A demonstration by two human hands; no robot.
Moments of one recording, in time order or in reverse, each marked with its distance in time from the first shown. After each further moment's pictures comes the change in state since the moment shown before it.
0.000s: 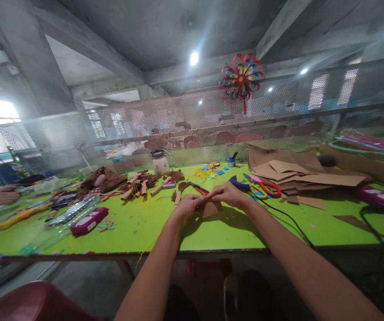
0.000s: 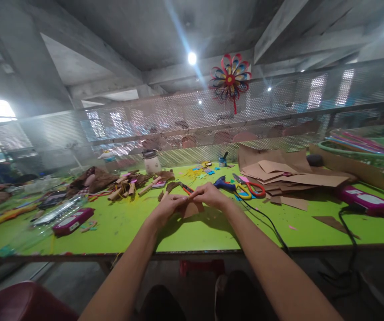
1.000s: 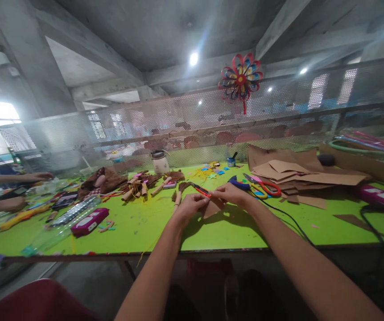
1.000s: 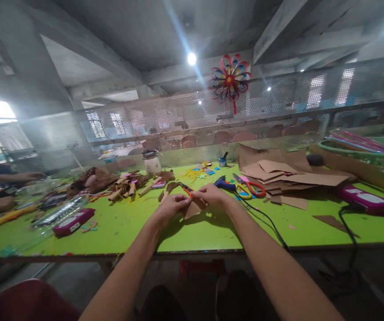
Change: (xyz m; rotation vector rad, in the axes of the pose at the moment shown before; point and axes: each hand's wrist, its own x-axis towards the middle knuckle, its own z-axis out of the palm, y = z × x) left_hand 0.000 0.004 0.007 -0.197 -0.085 -0.038; right_hand -0.006 -0.012 -0.005 0.001 -0.051 0.214
